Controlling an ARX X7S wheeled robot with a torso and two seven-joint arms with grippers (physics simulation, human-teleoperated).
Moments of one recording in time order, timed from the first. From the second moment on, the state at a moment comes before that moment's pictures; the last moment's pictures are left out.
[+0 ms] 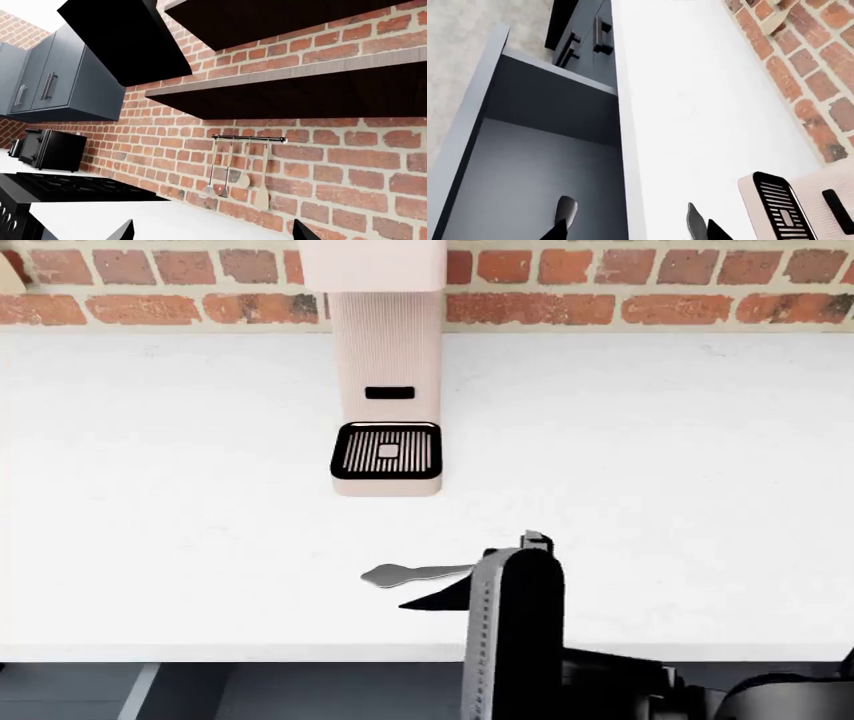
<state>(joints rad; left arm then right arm) 0.76 -0.07 -0.93 1.03 -0.68 0.13 -0.31 2.12 0.91 -2.12 -0.92 1.18 0.28 0.22</state>
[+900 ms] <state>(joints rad) 0.74 -0.09 -0.89 1.02 -0.65 0.10 -0.34 2.17 0.87 -1.89 -0.37 1.46 0.42 -0.07</state>
